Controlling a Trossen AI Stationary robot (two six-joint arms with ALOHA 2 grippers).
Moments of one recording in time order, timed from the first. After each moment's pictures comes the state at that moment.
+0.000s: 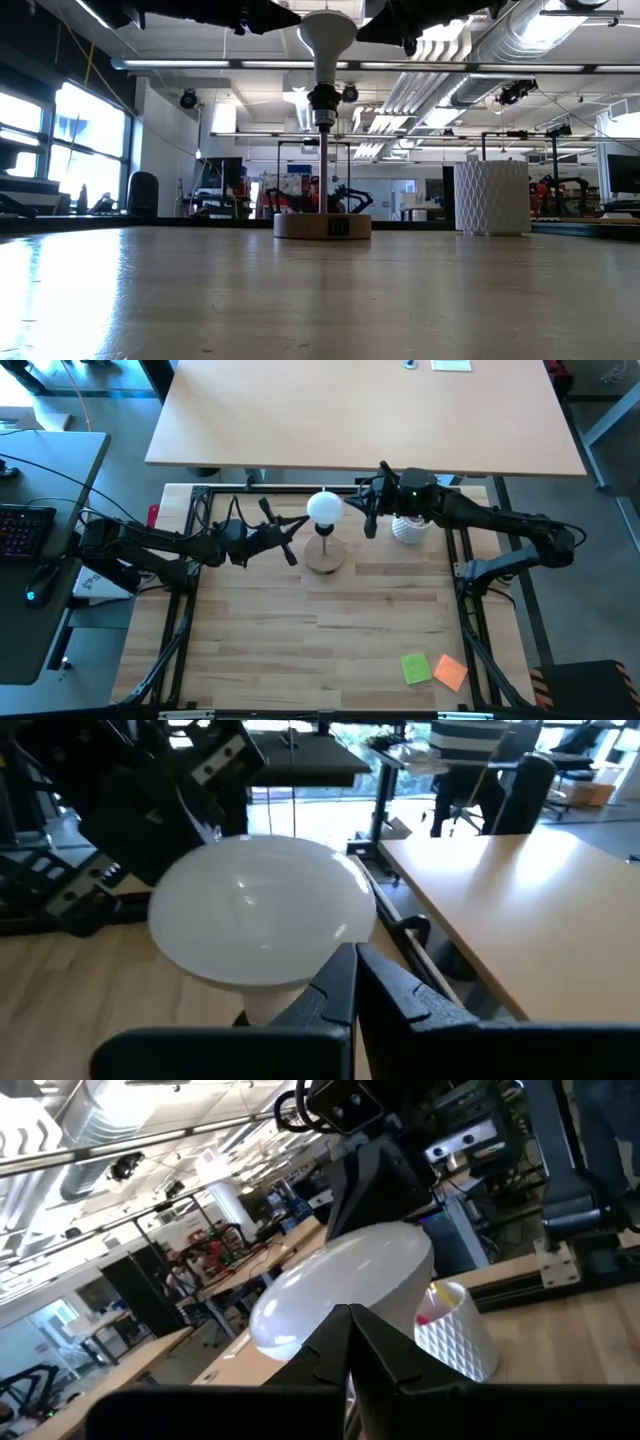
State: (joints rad) left arm 0.03 1.26 0.71 0.69 -0.45 0.60; right arm -0.35 1.28 1.08 -0.03 -0.09 -0.09
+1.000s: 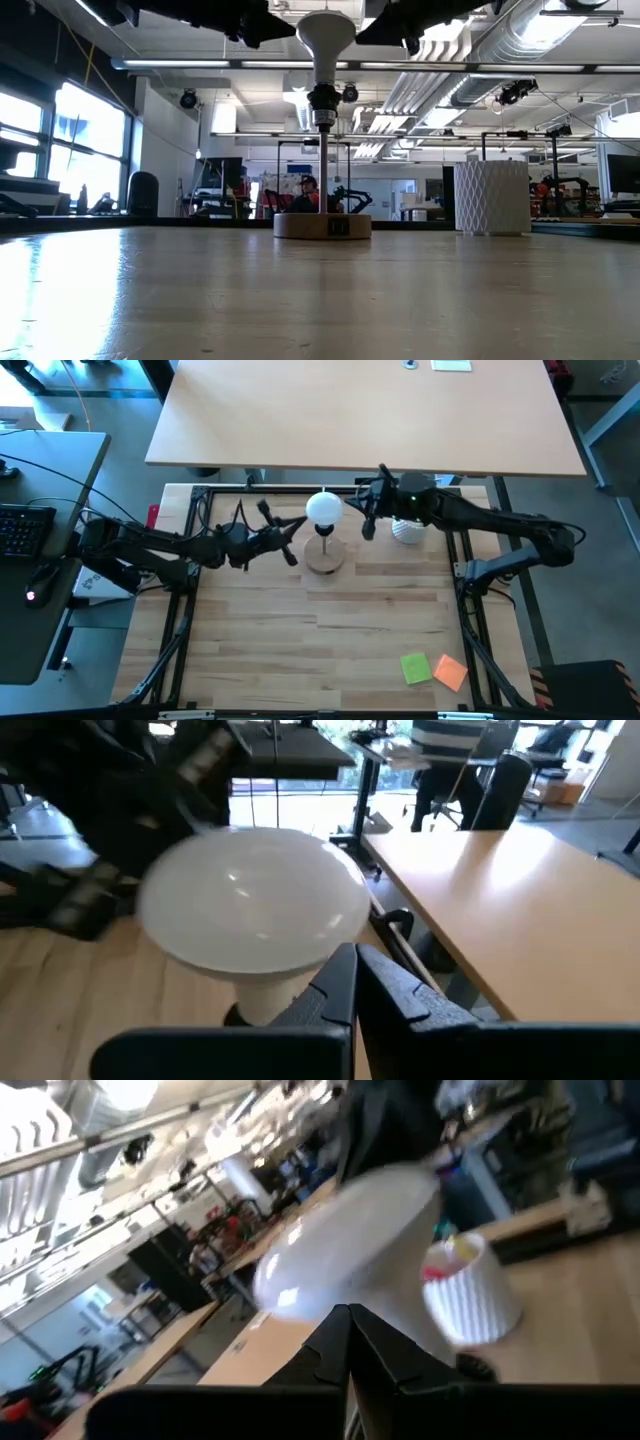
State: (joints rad) left arm 0.01 1.26 0.71 0.62 -0.55 0.66; right arm -0.31 1.28 1.08 -0.05 0.00 -0.10
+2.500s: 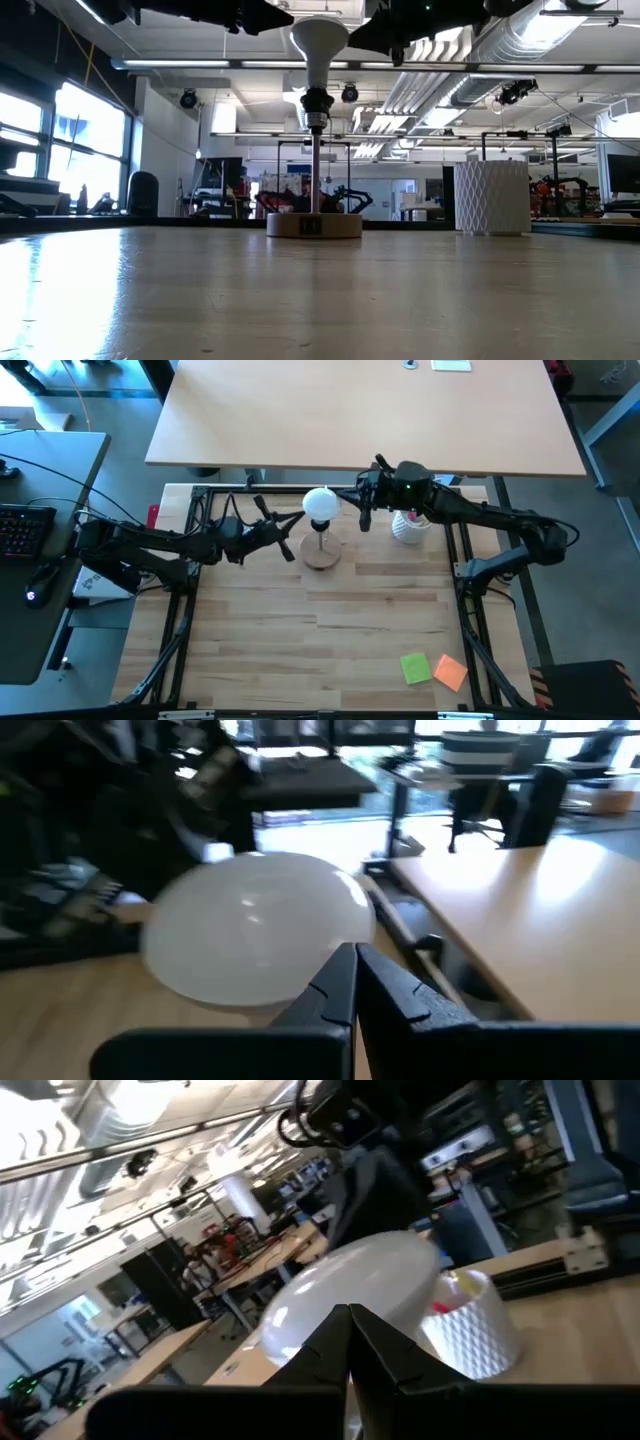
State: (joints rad) left arm 0.05 1.22 0.71 0.64 -0.47 0.63; right arm -0.42 1.36 1.08 0.10 -0.21 -0.05
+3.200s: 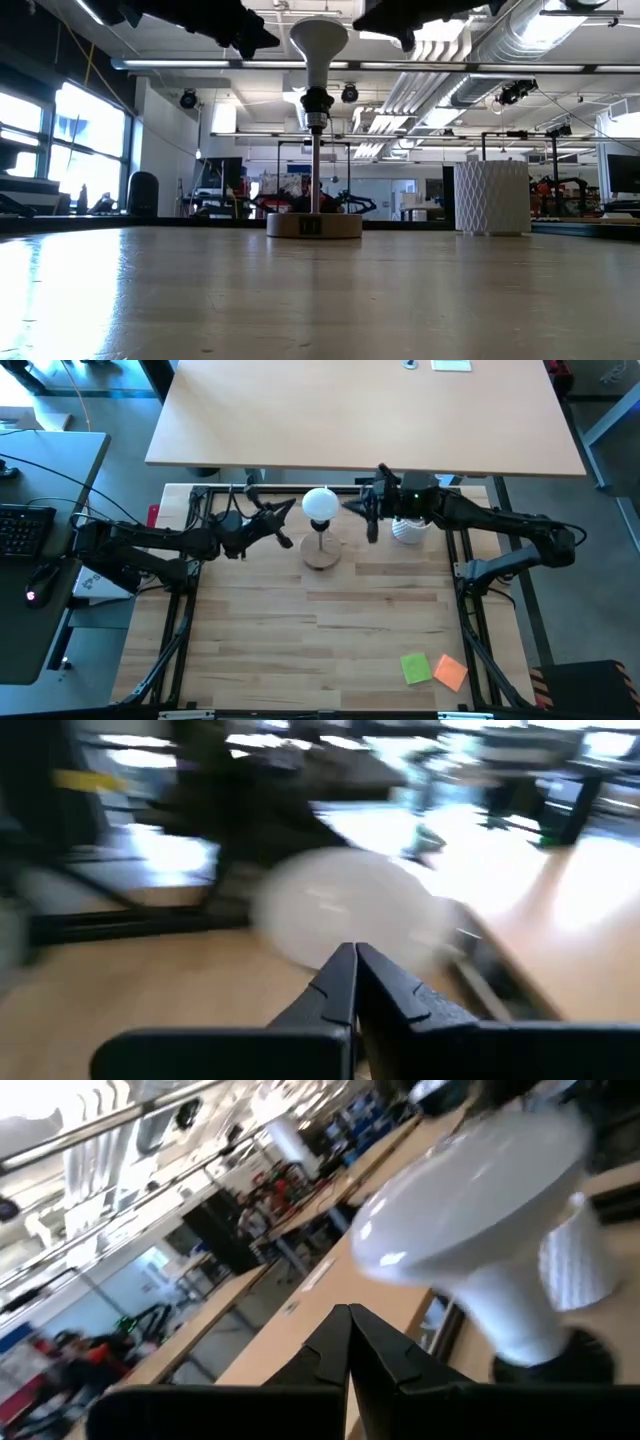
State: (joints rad) left arm 0.11 1.19 0.71 0.55 -0.62 0.68; right arm -0.33 1.27 1.08 -0.02 -0.16 -0.06
